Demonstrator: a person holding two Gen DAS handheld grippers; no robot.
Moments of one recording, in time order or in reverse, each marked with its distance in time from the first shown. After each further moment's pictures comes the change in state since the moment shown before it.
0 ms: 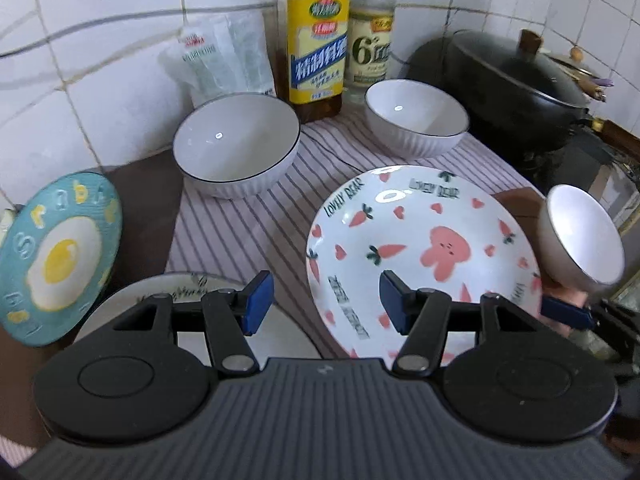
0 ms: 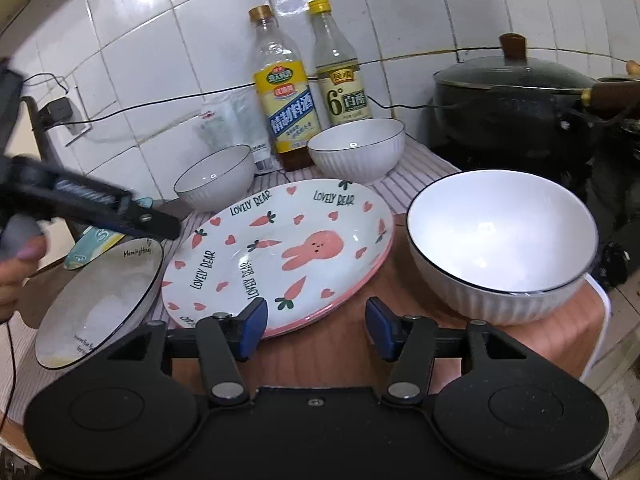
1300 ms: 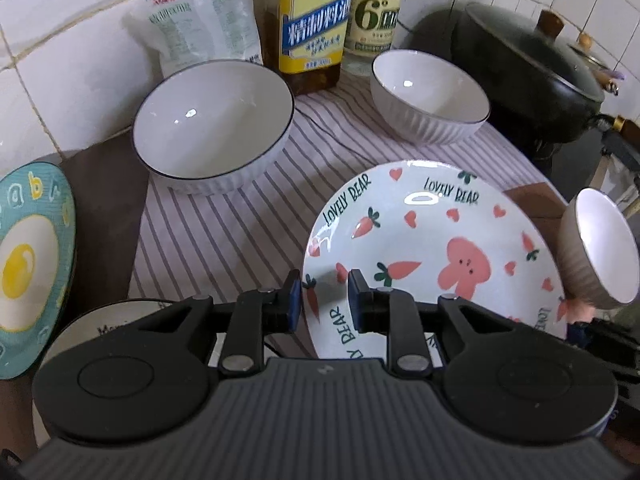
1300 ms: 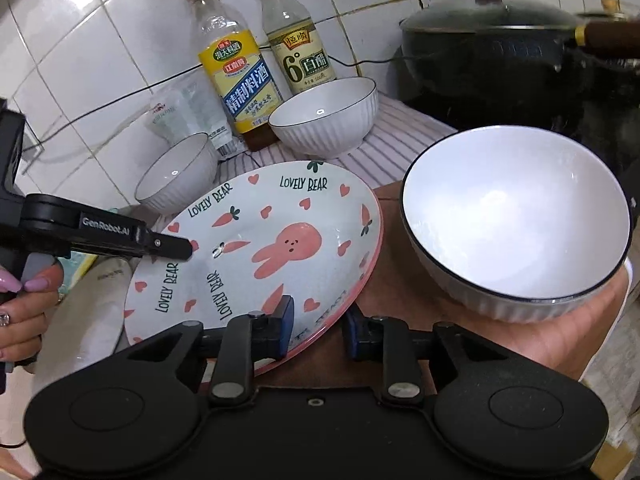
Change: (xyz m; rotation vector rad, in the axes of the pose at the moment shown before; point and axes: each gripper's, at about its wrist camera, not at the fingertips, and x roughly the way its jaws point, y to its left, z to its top) left arm 0.041 0.011 0.020 -0.023 0.082 -0.059; right arm 0.028 -0.012 0.020 0.199 0.123 -0.034
